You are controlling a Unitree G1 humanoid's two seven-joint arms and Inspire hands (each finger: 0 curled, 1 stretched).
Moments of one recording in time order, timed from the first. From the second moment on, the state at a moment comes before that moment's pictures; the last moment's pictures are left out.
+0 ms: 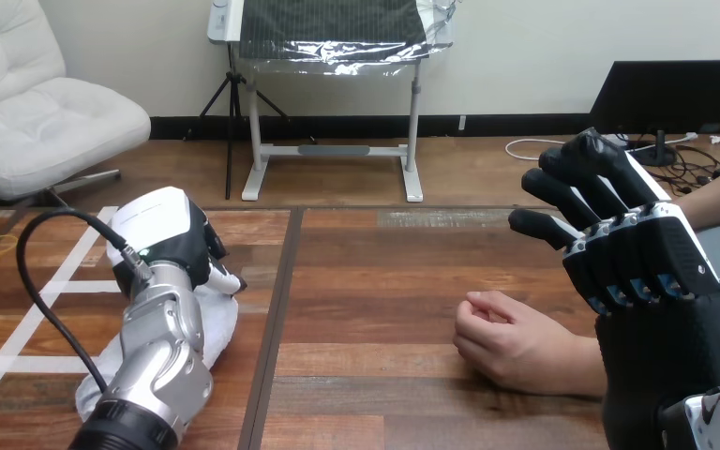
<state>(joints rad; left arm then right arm) -0.54 0.31 -0.36 0.54 0.71 0.53 0.08 0.57 -0.12 0.14 -0.53 0.27 -0.63 0.24</state>
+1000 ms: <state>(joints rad) -0.51 0.31 -0.32 0.50 0.67 0.51 0.10 0.57 -0.12 0.14 -0.53 0.27 -0.63 0.24</state>
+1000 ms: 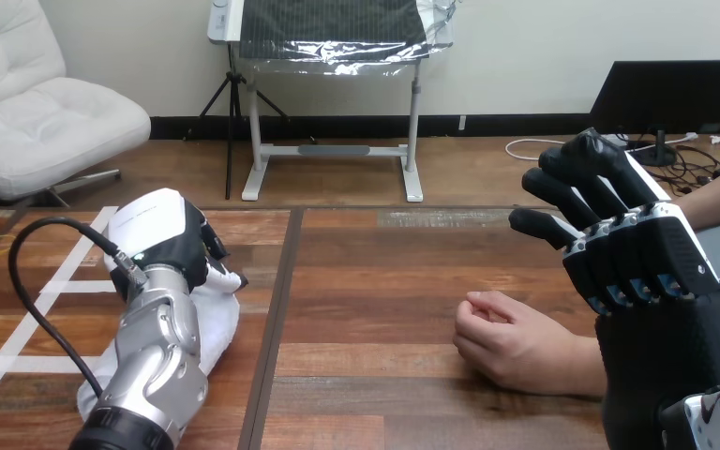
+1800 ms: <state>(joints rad) -0.51 0.31 -0.34 0.44 0.72 0.65 0.06 0.57 -0.12 0.14 -0.53 0.27 -0.63 0.24</state>
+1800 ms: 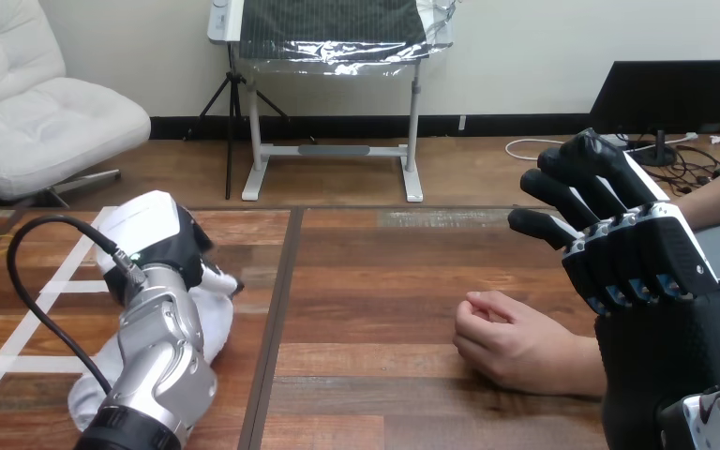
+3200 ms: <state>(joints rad) -0.46 0.31 -0.34 0.24 0.76 0.67 0.04 0.58 -0.12 0.14 -0.53 0.23 -0.63 0.23</state>
